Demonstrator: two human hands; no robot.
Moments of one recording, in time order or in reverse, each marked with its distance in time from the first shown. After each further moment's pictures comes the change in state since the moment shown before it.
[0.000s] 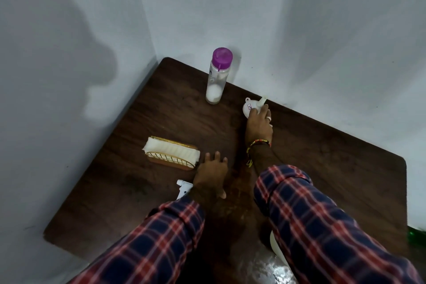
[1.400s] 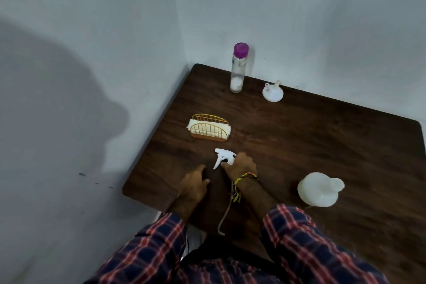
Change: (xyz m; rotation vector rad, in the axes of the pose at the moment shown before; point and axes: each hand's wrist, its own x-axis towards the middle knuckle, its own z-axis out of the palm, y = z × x) left_hand -0.153 -0.103 0.117 -0.561 0.414 -0.239; right_hand -0.261 -0.077 -0.008 0.498 -0.277 0.144
